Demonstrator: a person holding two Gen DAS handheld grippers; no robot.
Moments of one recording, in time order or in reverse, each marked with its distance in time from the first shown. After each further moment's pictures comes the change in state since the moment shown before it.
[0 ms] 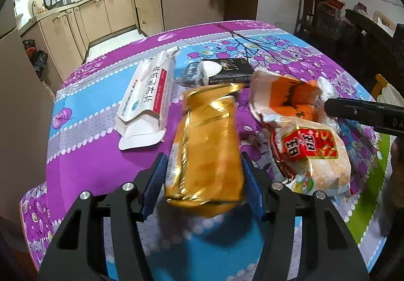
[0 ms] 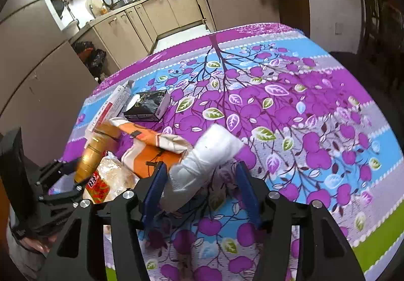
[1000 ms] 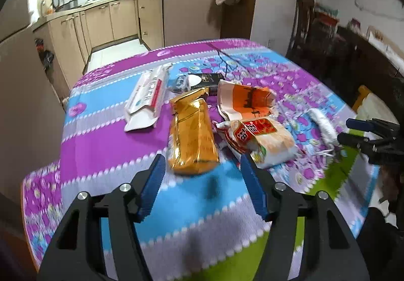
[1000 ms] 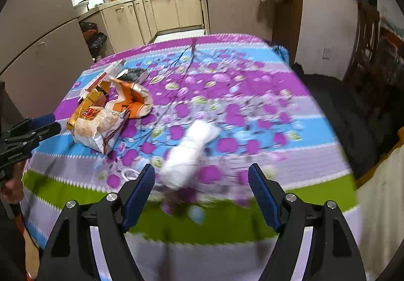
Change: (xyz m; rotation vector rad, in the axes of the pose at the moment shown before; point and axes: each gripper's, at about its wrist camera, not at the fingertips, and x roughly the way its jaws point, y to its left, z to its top) left arm -0.054 -0.021 -0.018 -0.030 -0.067 -0.023; right arm -0.068 -0.039 -0.056 -0.161 -0.023 -0.126
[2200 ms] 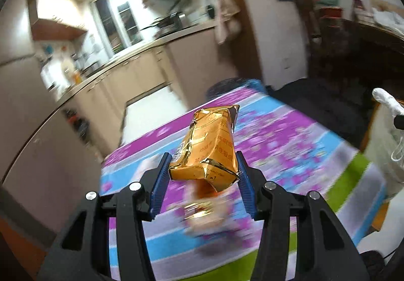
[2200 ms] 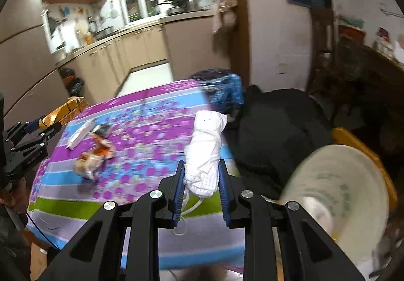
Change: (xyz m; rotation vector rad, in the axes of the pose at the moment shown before) left arm -0.071 -0.183 0.084 0.191 -0.208 0.287; right arm -0.180 -0.148 -0.002 0.144 -0.193 -0.135
